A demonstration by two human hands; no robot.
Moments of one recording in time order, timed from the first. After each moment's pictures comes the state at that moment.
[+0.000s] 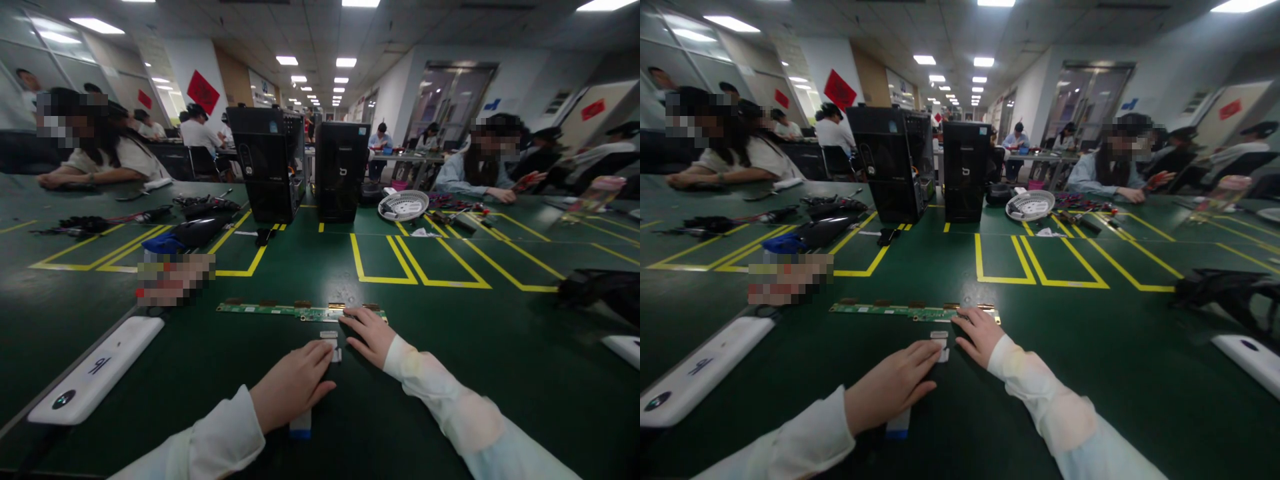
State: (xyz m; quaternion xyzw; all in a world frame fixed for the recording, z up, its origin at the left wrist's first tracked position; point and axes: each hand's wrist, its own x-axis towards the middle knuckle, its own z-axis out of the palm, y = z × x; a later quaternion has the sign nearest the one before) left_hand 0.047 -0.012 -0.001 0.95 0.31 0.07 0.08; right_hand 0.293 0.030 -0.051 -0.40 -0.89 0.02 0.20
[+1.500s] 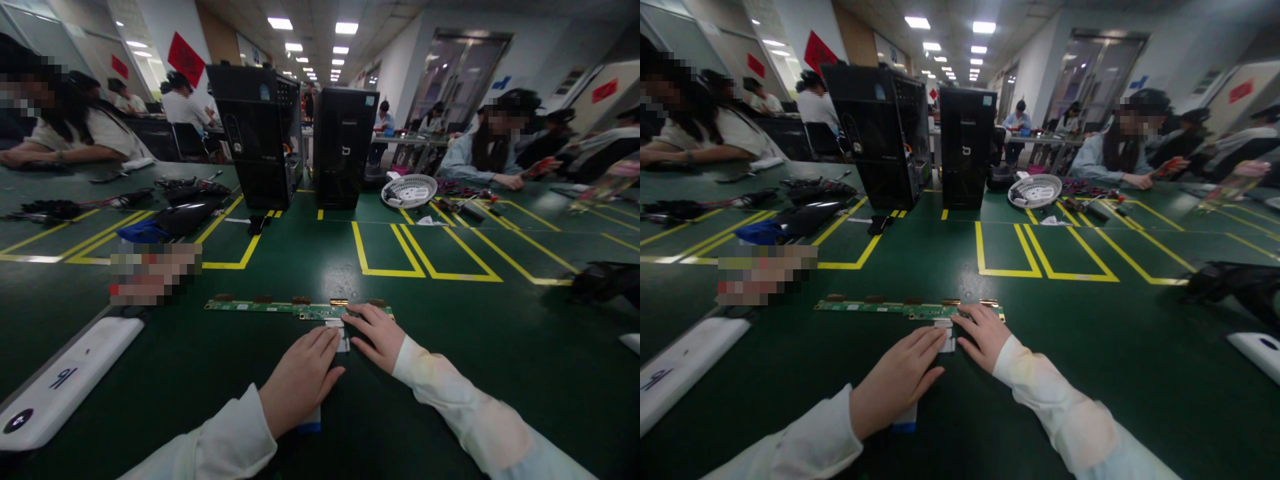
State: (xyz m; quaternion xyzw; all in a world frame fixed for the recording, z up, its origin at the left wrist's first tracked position) left_hand 0.066 -0.002 -0.007 0.92 0.37 0.09 0.06; right_hand 0.293 0.026 -0.046 -0.41 -0.89 0.04 0.20
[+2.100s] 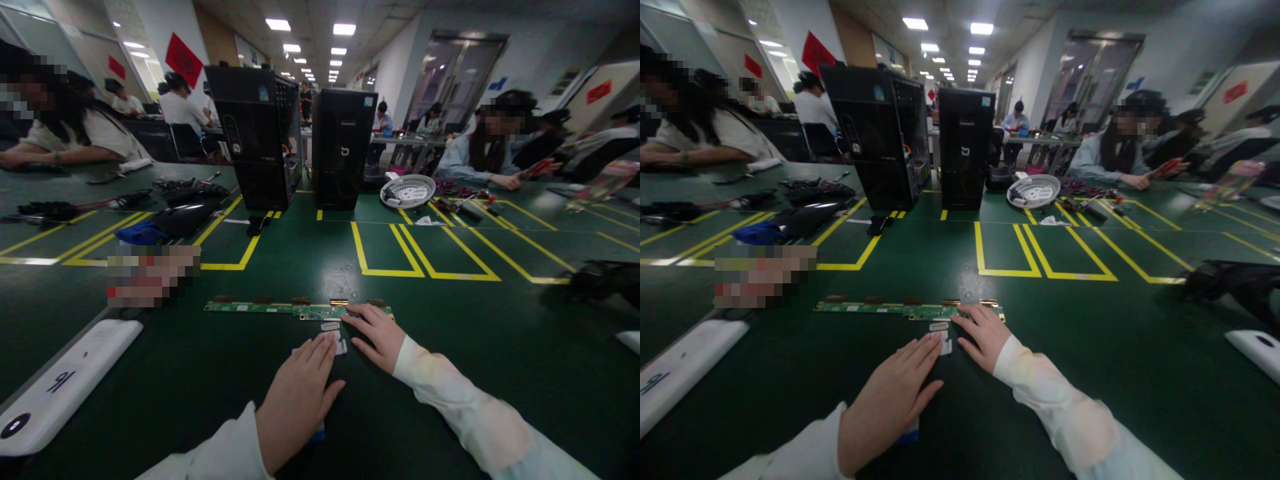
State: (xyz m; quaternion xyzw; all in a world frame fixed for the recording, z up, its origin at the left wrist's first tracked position) left_hand 0.064 -0.020 -0.011 0.91 0.42 0.05 0.06; right_hand 0.292 0.026 -0.045 -0.41 -0.89 0.03 0.20
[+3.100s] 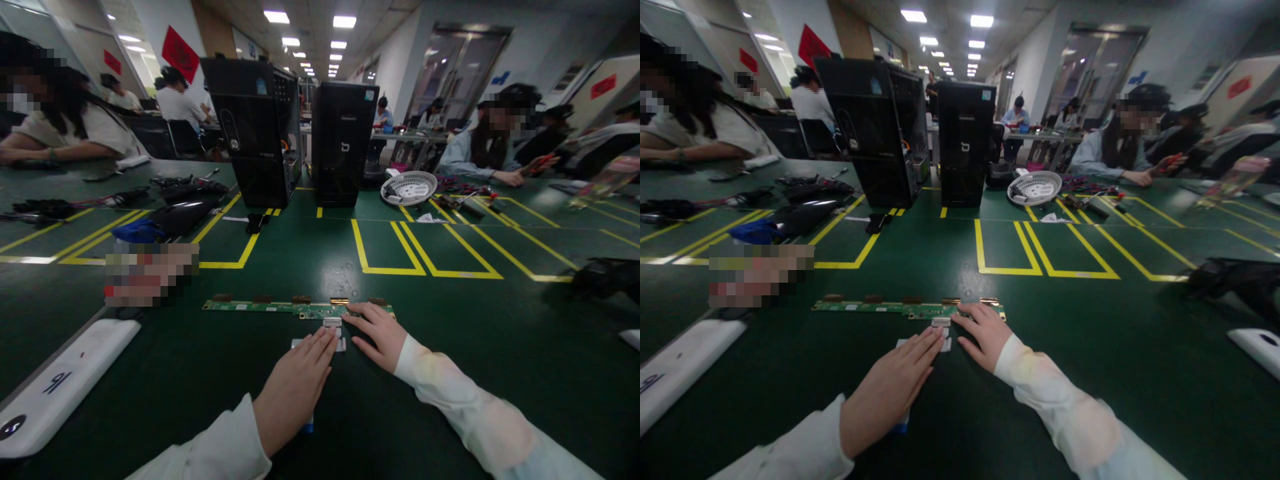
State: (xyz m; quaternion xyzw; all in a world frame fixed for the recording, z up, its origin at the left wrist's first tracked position) left_hand 0.057 -0.006 -0.021 0.93 0.36 0.07 0.00; right_hand 0.292 0.026 -0.044 -0.41 -0.89 0.04 0.20
